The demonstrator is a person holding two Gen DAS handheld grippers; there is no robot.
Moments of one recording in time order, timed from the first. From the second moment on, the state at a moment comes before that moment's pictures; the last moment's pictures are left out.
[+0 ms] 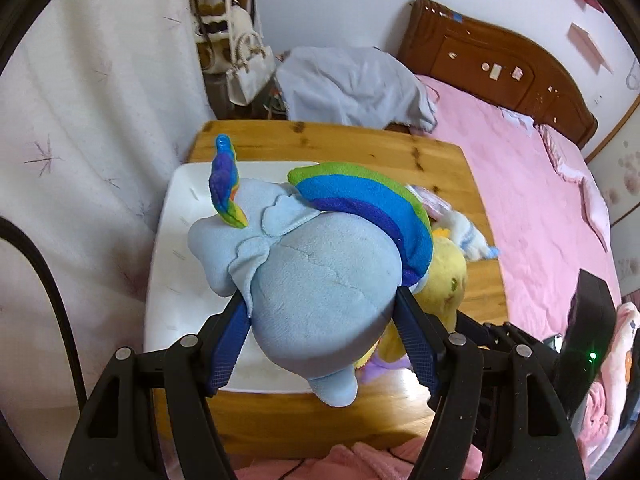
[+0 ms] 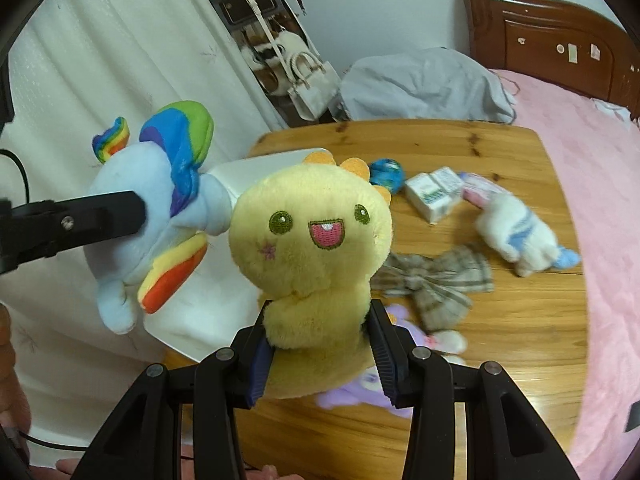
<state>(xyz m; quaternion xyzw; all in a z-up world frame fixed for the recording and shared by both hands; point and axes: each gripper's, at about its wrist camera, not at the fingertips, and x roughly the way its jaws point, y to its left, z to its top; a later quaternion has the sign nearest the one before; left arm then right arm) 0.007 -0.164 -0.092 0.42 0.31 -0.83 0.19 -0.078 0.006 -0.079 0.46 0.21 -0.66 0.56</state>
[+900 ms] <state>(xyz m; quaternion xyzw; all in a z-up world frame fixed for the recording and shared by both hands) 0.067 -0.237 -0.138 0.36 0.32 -0.83 0.29 -0.018 -0.036 -0.104 0.45 0.13 -0.65 0.60</state>
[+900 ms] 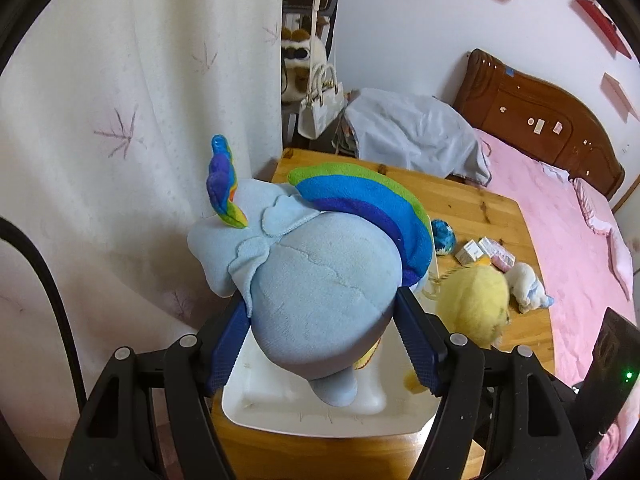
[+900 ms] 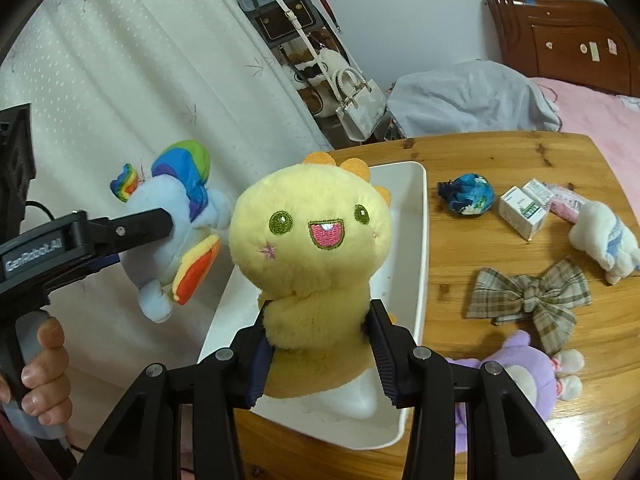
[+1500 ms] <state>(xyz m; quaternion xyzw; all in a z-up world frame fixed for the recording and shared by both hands) 0.063 -0.224 -0.125 0.34 0.28 -0.85 0.29 -0.030 -0.018 -0.086 0.41 0.05 -0.69 0.60</state>
